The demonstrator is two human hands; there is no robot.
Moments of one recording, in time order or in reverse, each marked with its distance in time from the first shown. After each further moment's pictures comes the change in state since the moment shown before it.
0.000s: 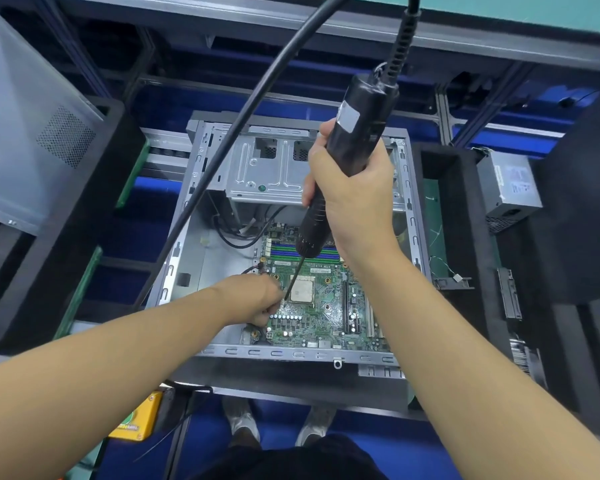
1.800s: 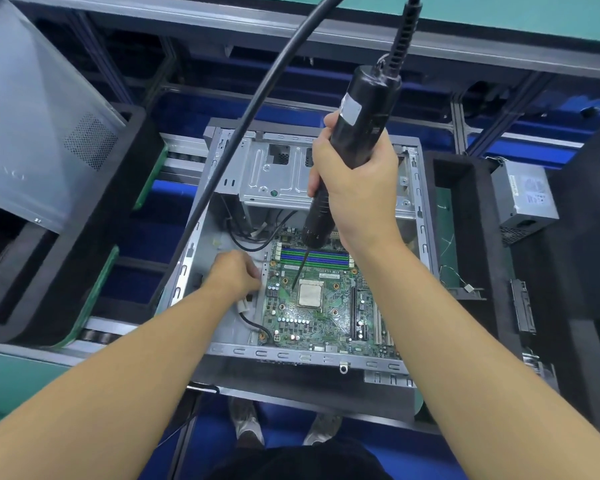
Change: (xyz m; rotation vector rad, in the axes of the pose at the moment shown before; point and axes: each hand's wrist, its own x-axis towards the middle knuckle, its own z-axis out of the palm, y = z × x) left_hand -0.018 -0.020 -0.007 -0.820 0.499 -0.738; right_hand 0.012 -0.004 0.008 0.005 -0.013 -0.034
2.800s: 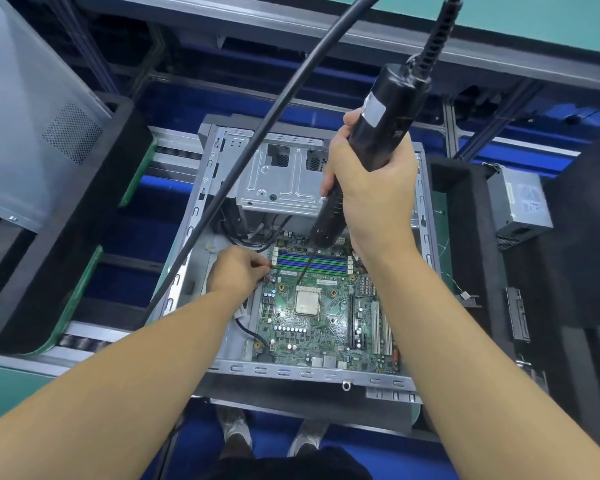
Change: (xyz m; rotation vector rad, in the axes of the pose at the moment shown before) left_hand 0.026 -0.001 0.022 -0.254 0.092 0.021; right_hand 0.011 0.005 -0.003 -0.072 0.049 -0.043
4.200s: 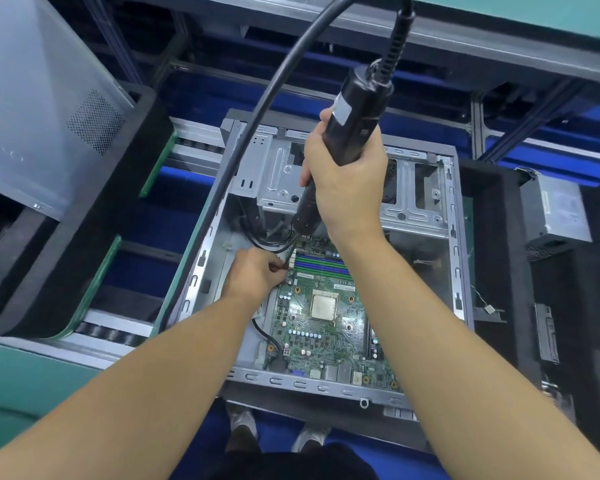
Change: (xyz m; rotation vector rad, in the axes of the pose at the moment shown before) left_hand -0.002 -0.001 -0.002 0.131 0.001 0.087; right_hand 0.016 0.034 0.049 0.033 -0.031 0.040
